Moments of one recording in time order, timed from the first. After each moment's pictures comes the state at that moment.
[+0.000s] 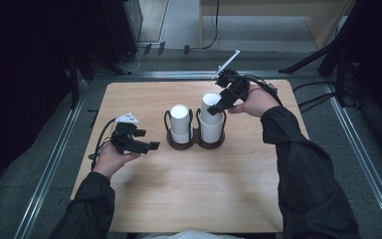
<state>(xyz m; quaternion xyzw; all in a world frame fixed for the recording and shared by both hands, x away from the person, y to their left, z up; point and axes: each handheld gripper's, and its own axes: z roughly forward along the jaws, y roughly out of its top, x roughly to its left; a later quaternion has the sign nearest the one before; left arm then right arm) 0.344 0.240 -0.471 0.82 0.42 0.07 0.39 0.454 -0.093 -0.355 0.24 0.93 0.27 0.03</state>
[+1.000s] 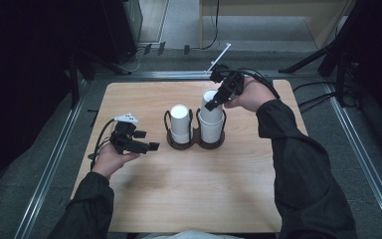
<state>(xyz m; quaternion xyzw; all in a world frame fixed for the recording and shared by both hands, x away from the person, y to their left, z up) 0.345 0.242 -0.471 0.82 0.42 0.04 0.39 0.455 -0.078 -0.333 0.24 0.94 0.23 0.04</state>
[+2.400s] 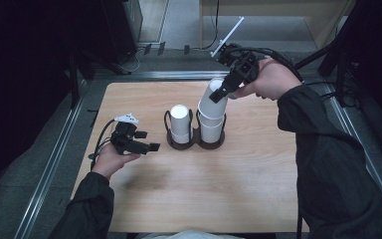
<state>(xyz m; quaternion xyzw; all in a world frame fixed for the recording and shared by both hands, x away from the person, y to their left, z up) 0.344 0.241 -0.469 0.82 0.41 0.04 0.39 0.417 -0.093 -0.257 0.23 0.94 0.24 0.01</state>
